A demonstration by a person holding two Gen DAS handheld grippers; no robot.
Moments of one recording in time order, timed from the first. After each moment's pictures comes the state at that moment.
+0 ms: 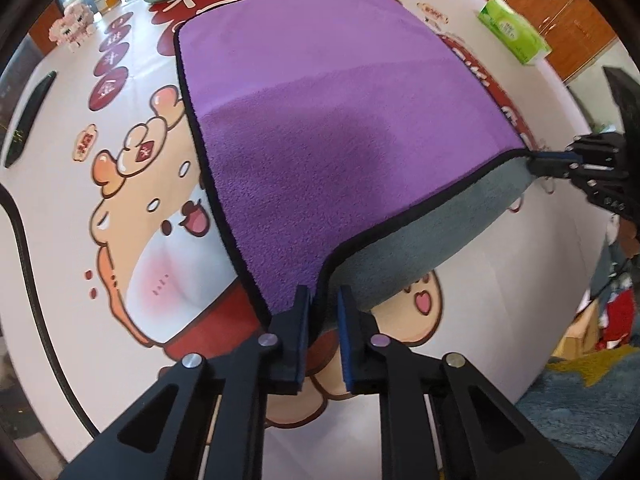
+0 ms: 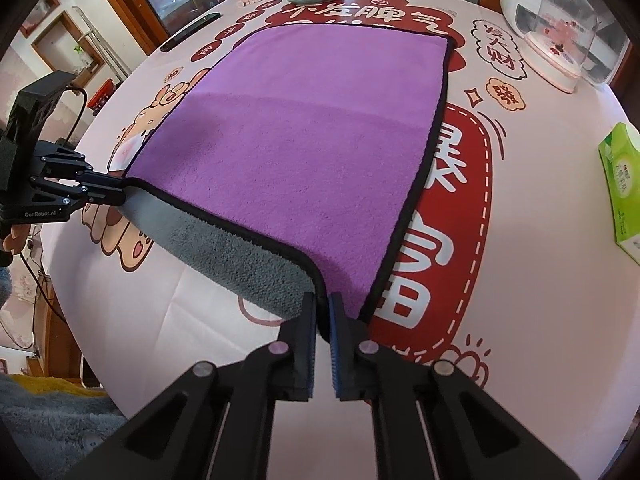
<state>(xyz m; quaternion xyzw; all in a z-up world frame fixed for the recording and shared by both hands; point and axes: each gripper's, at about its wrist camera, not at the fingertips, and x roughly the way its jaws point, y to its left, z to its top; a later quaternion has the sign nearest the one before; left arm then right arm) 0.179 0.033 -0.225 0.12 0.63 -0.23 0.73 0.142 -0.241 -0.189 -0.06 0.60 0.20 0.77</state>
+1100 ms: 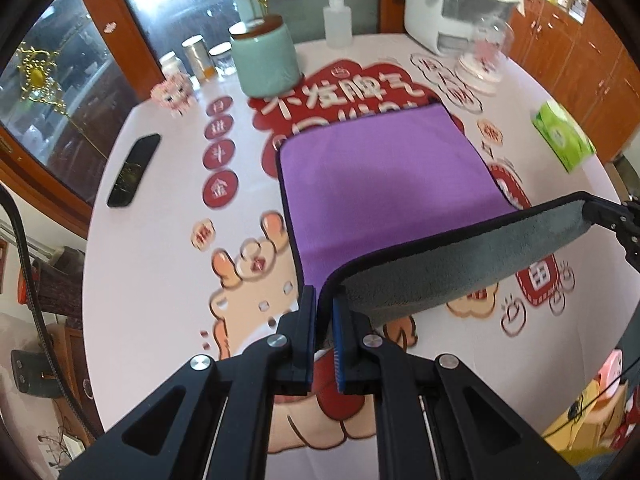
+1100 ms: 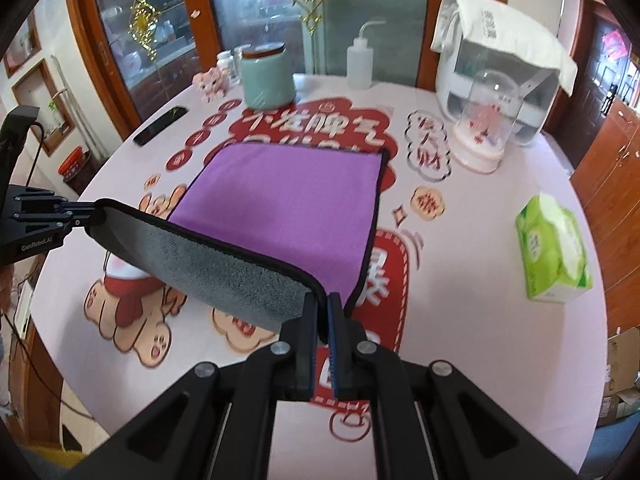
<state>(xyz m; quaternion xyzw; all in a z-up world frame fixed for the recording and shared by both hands) 0.221 0.027 -0.106 0.10 0.54 -0.10 0.83 0.172 -0.244 -0.084 -0.05 0.50 0.10 0.86</state>
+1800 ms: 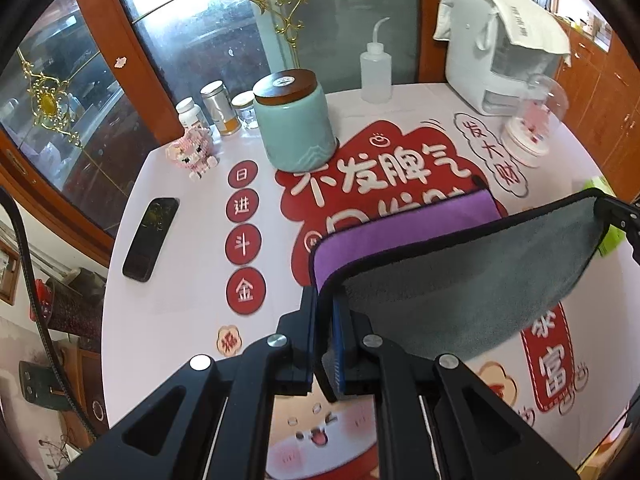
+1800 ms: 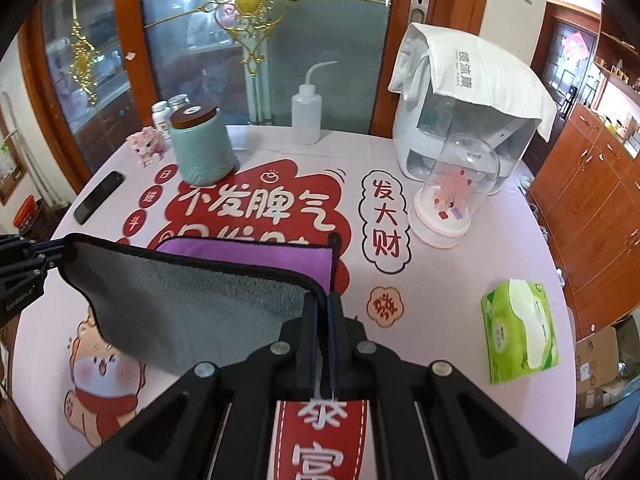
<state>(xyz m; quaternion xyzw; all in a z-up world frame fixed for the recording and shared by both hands) 0.337 0.015 -0.088 0.10 0.50 -0.06 0.86 0.298 -0.235 -0.059 -0.05 0.47 0.01 0.88</state>
